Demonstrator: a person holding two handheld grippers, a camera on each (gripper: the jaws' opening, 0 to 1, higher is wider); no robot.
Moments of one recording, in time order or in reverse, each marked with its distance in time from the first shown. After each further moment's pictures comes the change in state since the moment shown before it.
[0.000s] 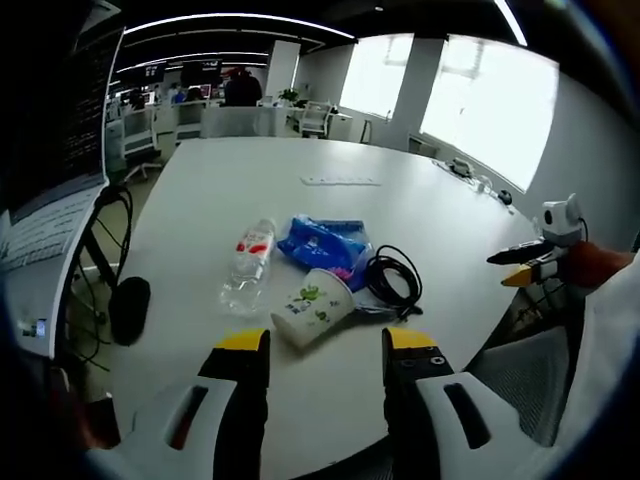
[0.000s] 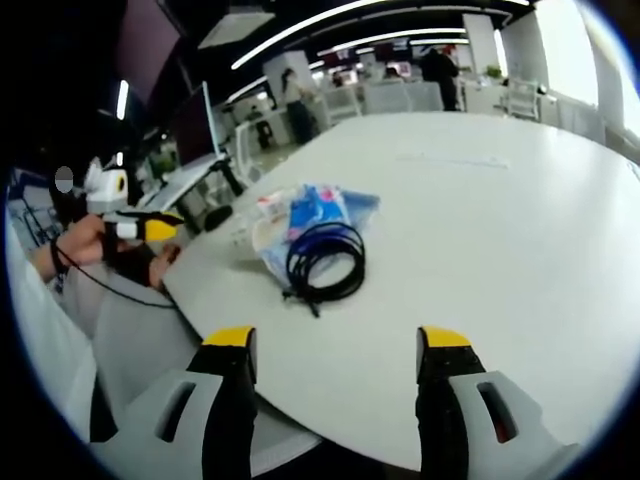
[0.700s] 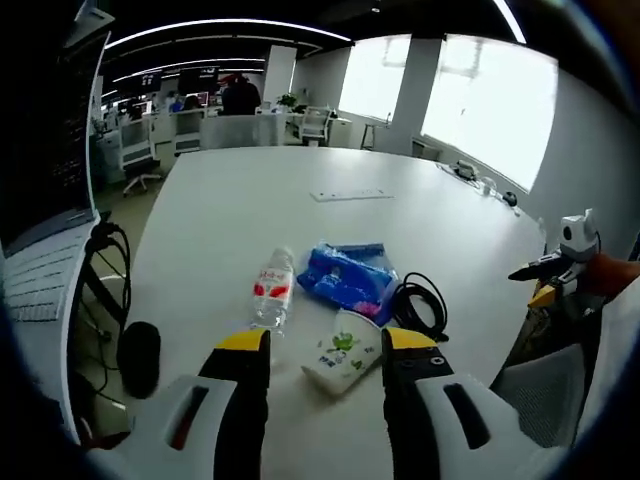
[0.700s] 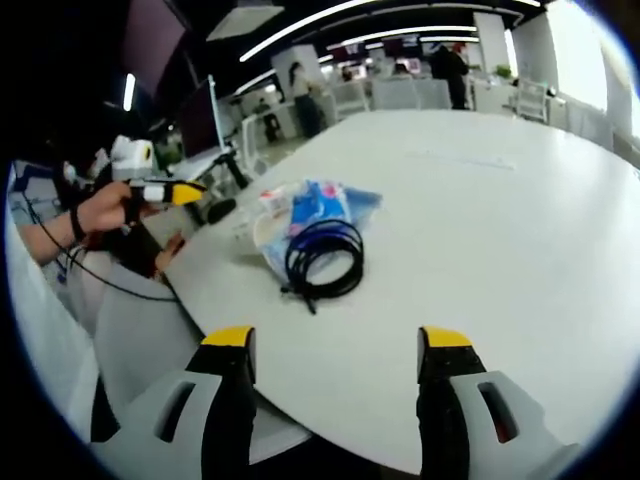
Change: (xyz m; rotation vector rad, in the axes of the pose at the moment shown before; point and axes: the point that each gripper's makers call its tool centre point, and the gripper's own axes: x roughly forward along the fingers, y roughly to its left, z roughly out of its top) left arm 0.031 0.026 0.048 0.044 -0.032 0.005; right arm -0.006 -0.009 0.001 -0.026 0.025 0.018
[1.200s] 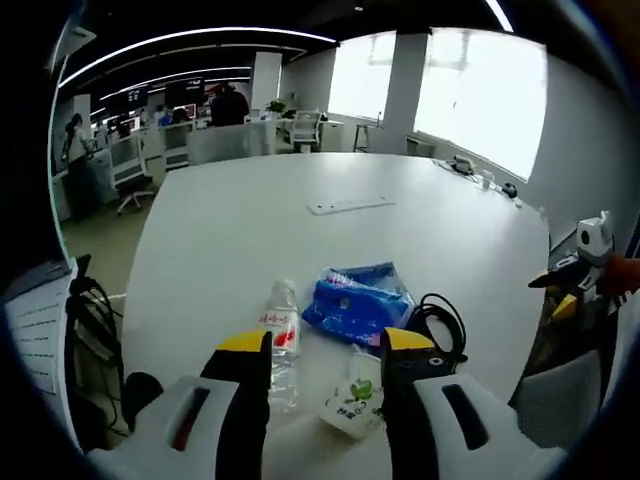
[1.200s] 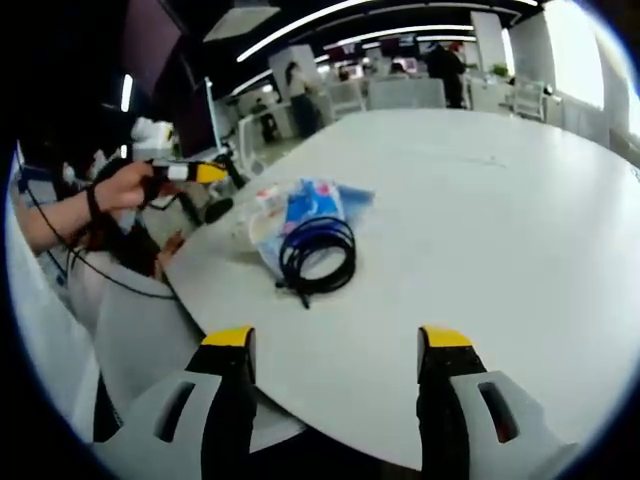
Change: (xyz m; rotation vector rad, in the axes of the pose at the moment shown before) left arm 0.043 0.010 0.032 0.069 0.007 0.000; right arm -0.006 -0.007 -0.005 0.010 0.001 -0.005
